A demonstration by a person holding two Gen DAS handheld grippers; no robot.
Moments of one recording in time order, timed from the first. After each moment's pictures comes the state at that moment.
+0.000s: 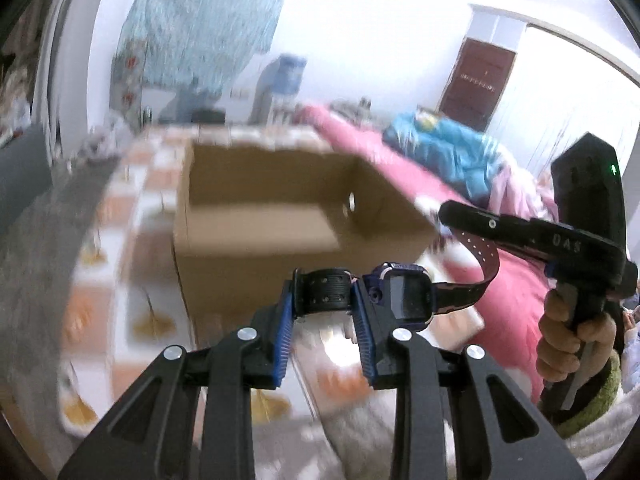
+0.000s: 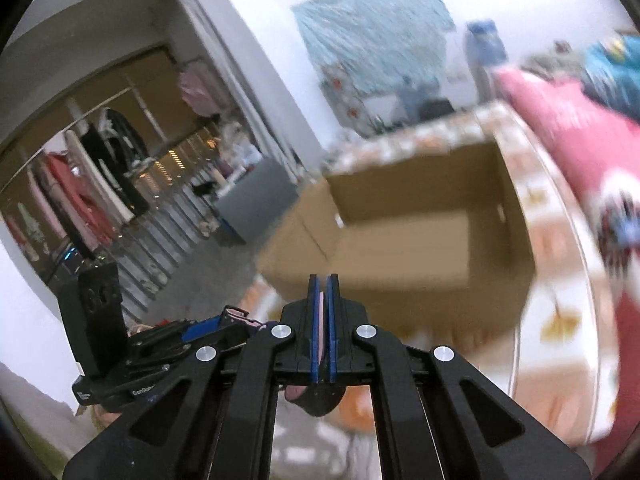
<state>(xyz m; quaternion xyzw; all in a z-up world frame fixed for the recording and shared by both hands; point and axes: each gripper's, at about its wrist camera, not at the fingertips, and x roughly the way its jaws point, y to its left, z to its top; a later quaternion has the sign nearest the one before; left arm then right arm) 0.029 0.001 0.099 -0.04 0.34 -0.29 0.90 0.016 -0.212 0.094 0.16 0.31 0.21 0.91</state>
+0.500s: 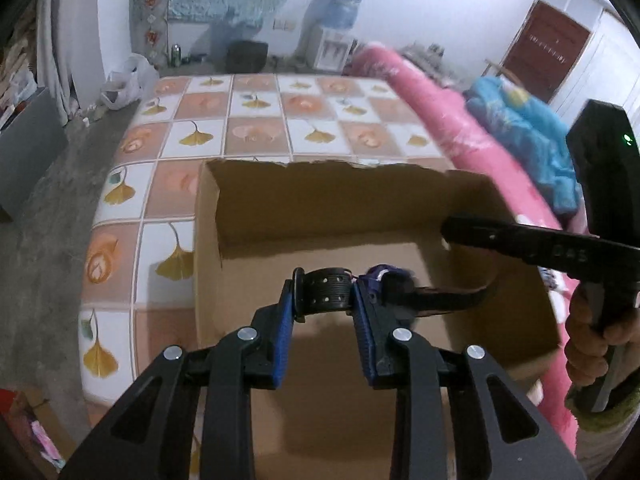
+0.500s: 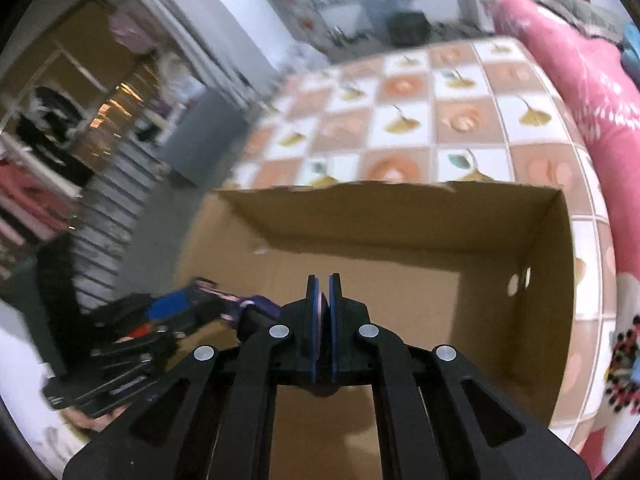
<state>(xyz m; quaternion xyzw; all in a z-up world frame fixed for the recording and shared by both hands) 0.253 -0.034 0.068 -0.01 0.50 -0.21 0.84 0.256 -0.212 0.048 0.13 0.51 0.15 0.84</state>
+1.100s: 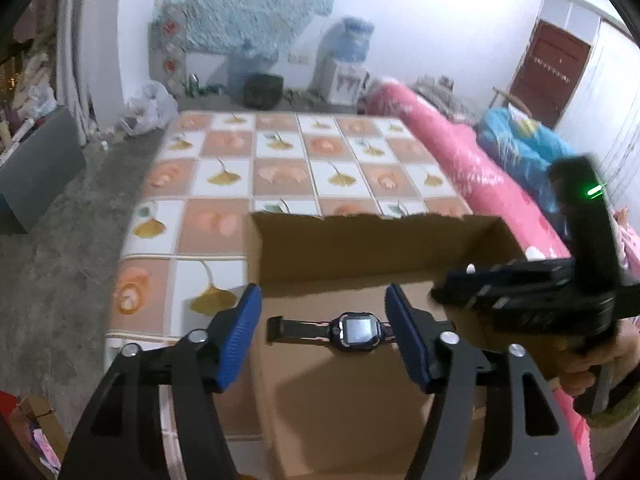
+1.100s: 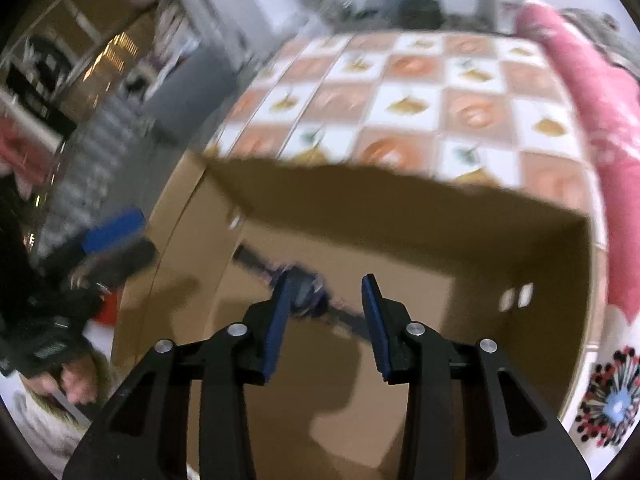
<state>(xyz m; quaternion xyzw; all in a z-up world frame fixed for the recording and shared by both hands) 0.246 -0.001 0.095 -0.02 0.43 -0.18 0.89 0.263 -0.187 0.036 0.04 0.56 0.17 0.81</state>
